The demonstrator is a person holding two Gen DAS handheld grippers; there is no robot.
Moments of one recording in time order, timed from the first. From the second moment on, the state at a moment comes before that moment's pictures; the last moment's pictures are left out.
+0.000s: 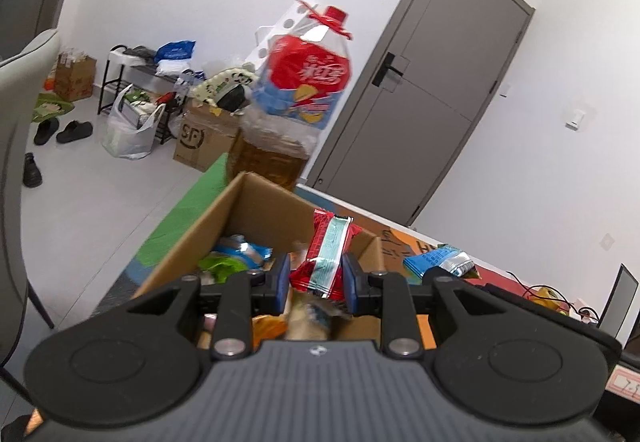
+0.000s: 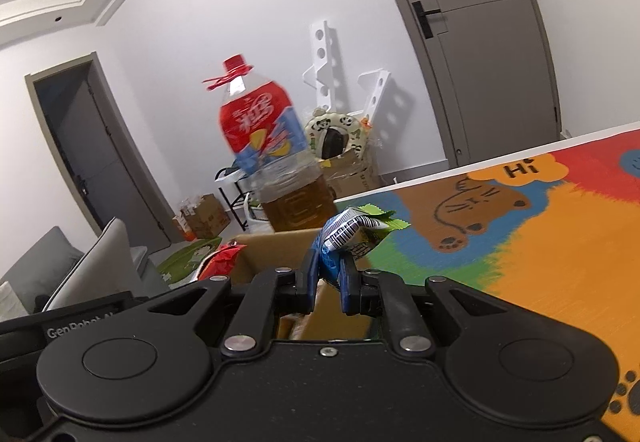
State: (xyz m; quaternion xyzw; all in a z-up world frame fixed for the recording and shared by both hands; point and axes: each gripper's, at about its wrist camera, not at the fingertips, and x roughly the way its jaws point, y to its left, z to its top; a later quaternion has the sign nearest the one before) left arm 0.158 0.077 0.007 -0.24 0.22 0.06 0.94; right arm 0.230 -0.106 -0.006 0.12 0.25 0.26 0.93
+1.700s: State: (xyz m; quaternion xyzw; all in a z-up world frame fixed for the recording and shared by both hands) left arm 0.079 0.075 0.009 -0.18 0.27 0.08 0.94; right arm 0.143 -0.135 0.015 0.08 0.25 0.25 0.93
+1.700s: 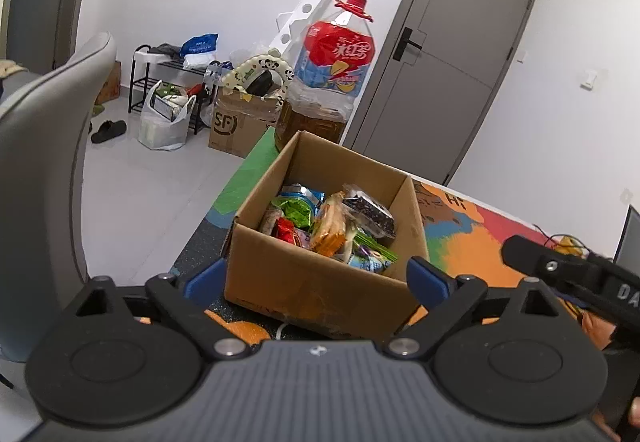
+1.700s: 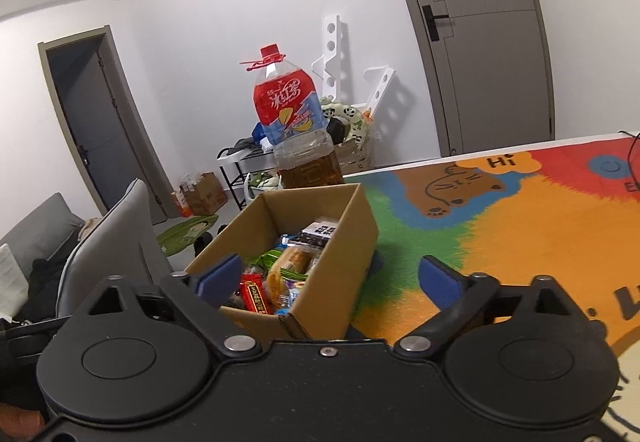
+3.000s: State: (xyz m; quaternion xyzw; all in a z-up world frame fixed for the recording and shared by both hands) left arm 0.010 0.022 0.052 -0.06 0.26 0.03 0.96; right arm 0.071 -0.209 0.051 0.02 0.22 0.25 0.94
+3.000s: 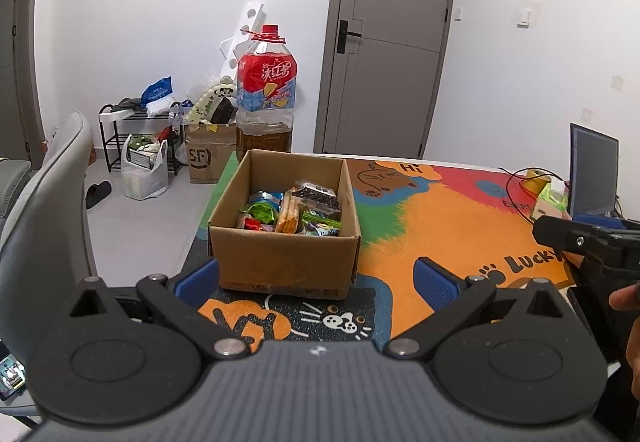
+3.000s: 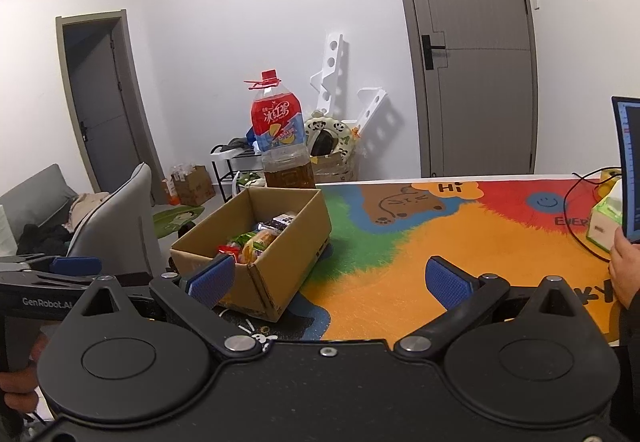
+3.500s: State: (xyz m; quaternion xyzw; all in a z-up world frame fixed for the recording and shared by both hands) left arm -0.003 0.029 0.055 -0.06 0.25 0.04 0.97; right arm 0.058 -0.210 0.057 0.01 0.22 0.25 0.94
